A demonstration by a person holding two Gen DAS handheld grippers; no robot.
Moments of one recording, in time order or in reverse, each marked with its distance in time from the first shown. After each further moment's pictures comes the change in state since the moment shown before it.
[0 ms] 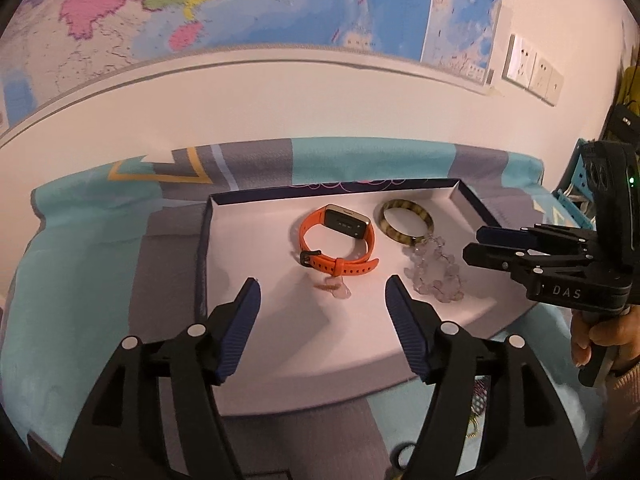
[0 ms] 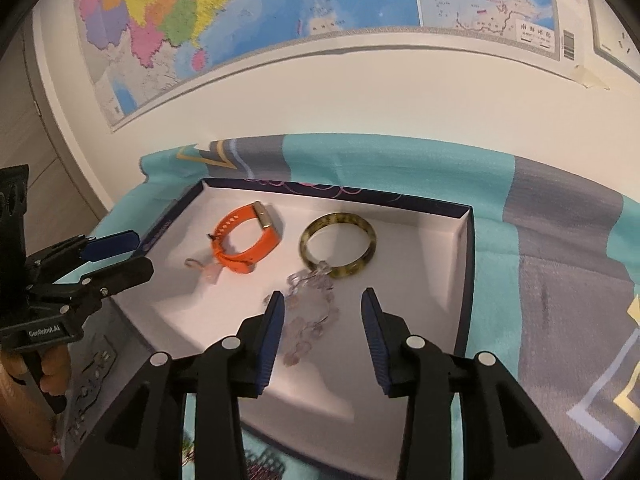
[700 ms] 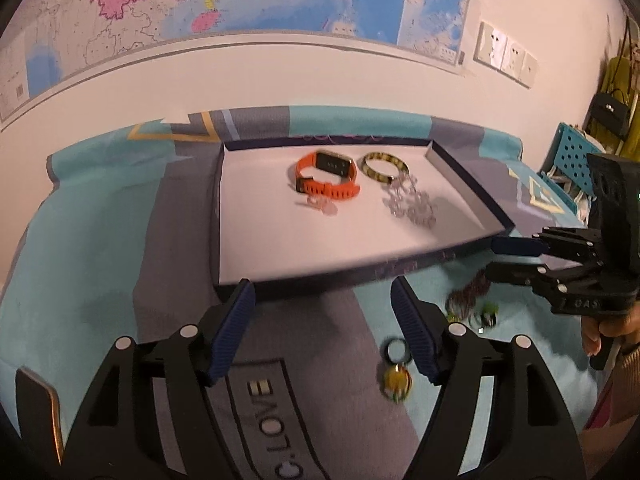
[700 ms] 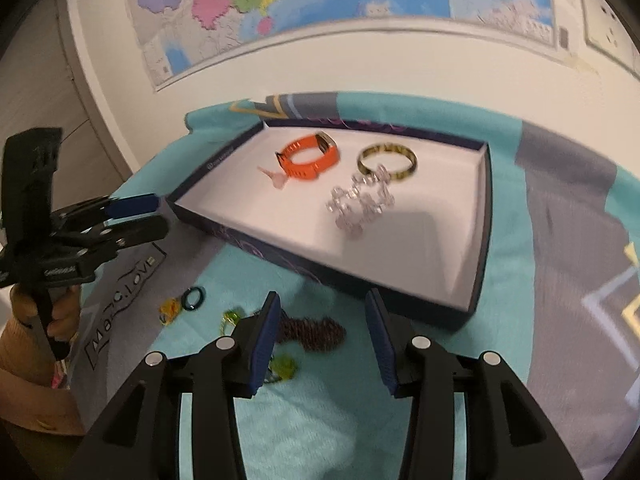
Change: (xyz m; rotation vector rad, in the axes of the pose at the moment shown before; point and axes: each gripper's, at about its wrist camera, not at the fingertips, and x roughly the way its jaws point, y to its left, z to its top) left arm -0.047 -0.002 -0.065 0.018 0.023 -0.029; right arm -0.043 0.030 -0.075 -0.069 0.050 0.048
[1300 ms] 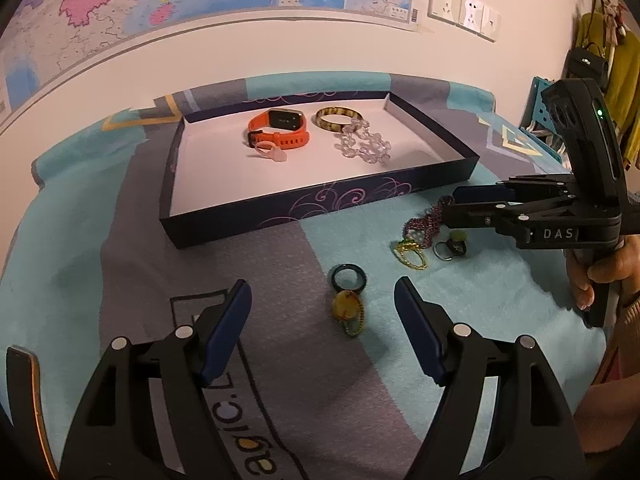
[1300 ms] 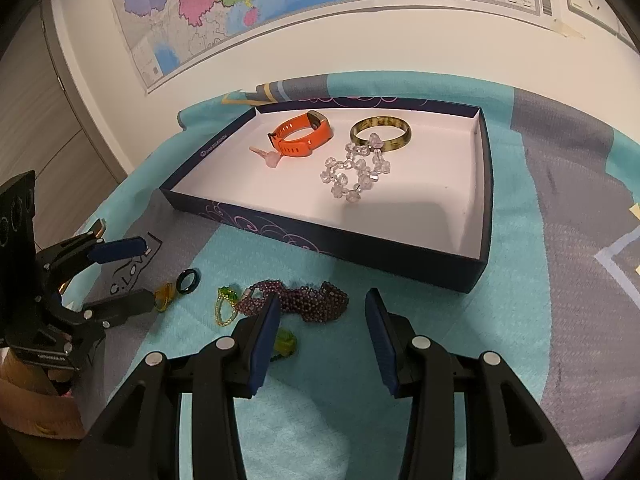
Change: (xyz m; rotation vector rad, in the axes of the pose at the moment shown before) left arm -0.002 -0.037 -0.039 0.105 0.056 -0.033; right arm 0.003 -0.004 -0.015 0.065 0.034 0.025
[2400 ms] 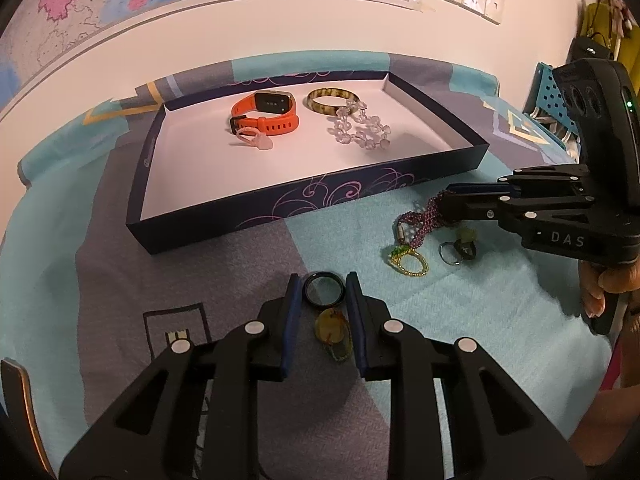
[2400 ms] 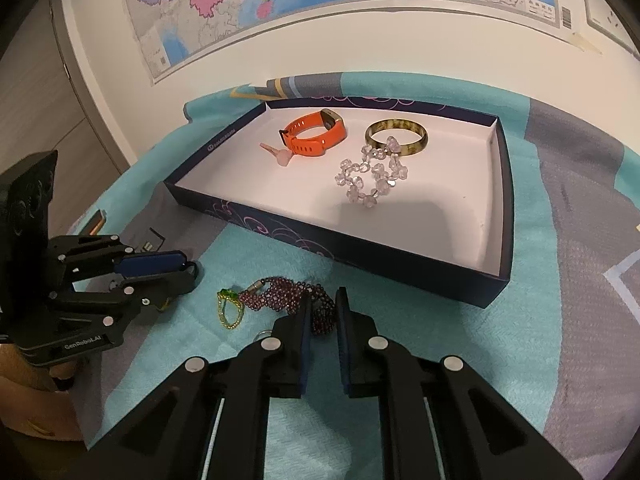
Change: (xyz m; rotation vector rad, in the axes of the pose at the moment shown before) left arm 0.026 -0.009 0.012 0.002 0.071 0.001; right arm 0.007 0.011 0.004 -0.040 0.003 0.000
